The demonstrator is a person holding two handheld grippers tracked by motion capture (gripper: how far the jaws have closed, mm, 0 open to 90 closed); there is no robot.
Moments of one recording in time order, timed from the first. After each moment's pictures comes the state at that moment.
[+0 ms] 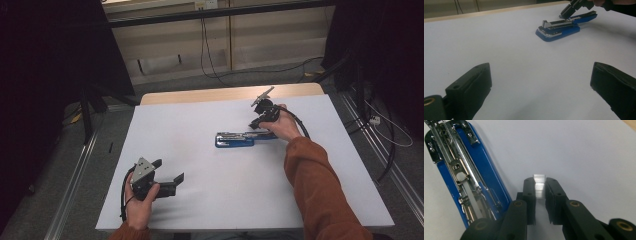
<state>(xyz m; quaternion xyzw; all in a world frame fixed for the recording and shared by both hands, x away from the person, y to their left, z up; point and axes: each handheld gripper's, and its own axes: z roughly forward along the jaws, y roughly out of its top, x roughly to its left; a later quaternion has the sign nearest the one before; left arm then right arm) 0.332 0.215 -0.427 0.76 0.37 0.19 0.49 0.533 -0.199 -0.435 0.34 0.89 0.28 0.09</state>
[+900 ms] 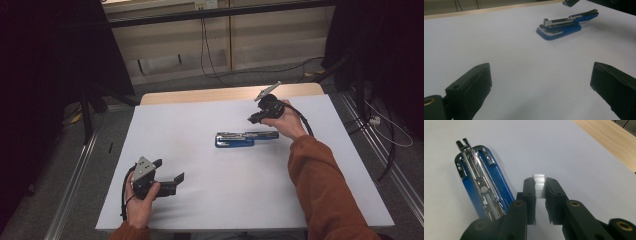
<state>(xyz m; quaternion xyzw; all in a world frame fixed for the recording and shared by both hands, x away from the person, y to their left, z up) 0.335 0.214 -0.429 0.76 0.38 0.19 0.49 0.523 -0.205 -0.408 0.32 0.88 0.34 0.11</state>
